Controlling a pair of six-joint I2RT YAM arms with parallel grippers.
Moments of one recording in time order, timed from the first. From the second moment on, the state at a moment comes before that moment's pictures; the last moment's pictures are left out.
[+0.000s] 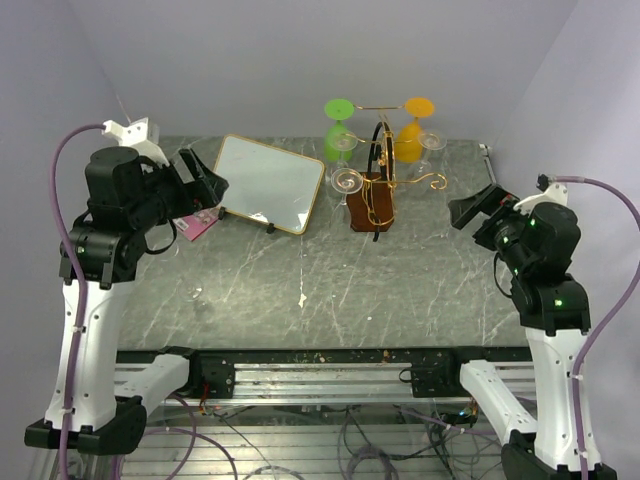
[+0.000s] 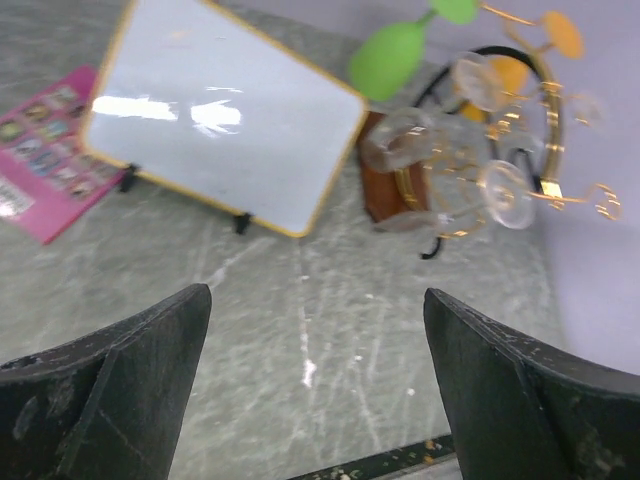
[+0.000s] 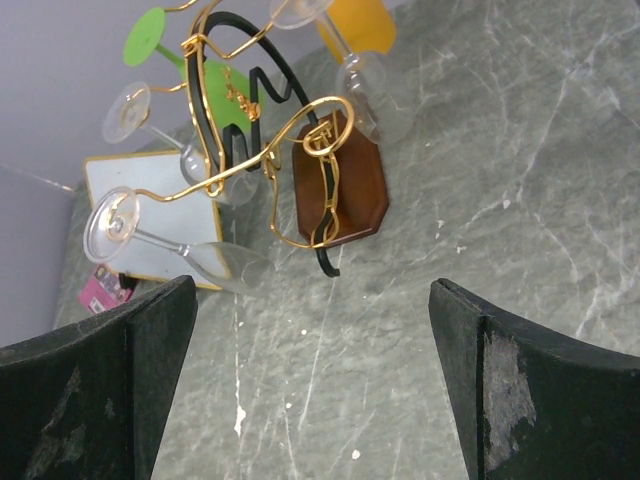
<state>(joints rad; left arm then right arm) -0.13 1.01 1.53 -0.91 0.11 -0.44 0.04 0.74 1.17 -0.72 0.01 0.50</state>
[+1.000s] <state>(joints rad) -0.41 0.96 1.13 -0.41 0.46 -0.74 0.33 1.28 1.46 -0.47 -0.47 0.68</state>
